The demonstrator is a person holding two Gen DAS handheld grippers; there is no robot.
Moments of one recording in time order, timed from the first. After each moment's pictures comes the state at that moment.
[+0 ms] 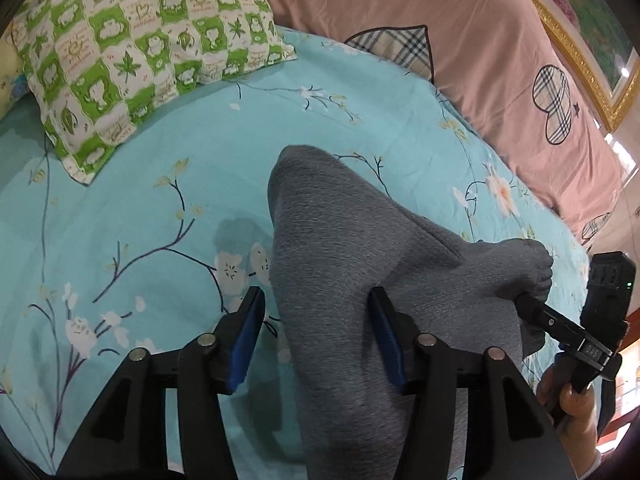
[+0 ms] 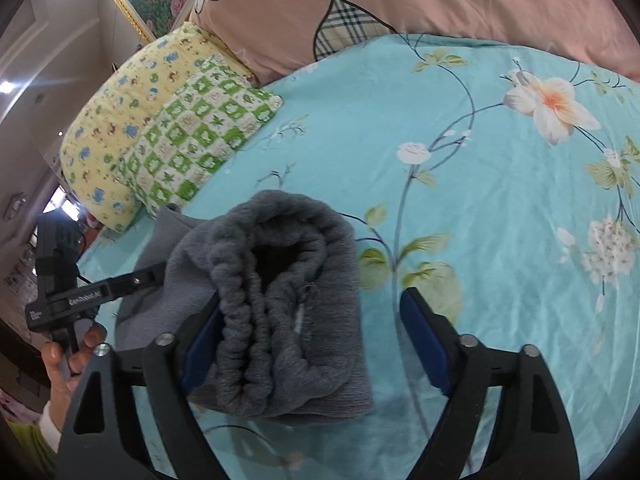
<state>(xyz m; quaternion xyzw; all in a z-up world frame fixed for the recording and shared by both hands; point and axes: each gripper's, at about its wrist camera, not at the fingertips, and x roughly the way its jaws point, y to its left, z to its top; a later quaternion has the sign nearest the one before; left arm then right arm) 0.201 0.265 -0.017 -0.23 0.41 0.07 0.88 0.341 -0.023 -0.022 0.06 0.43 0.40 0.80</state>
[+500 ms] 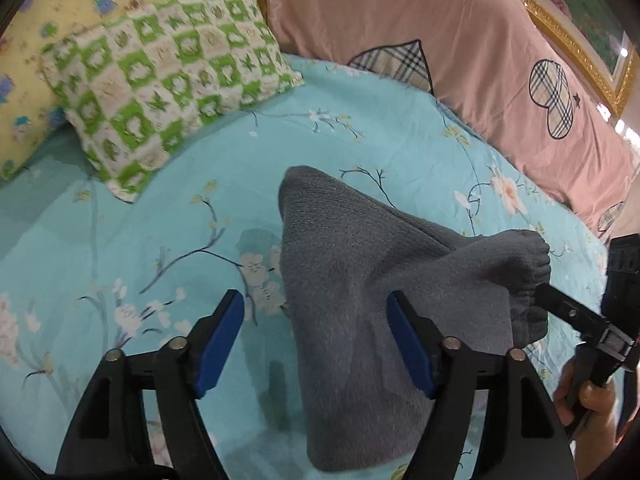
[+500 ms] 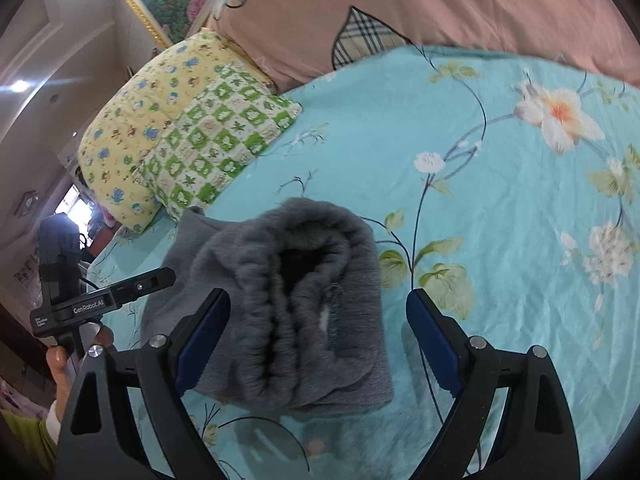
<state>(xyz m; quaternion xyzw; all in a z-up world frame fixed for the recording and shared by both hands) 0.167 0.242 0.017 -0.18 0.40 0.12 0.89 0.328 -0.026 -0.002 0.06 0.41 0.43 0.80</state>
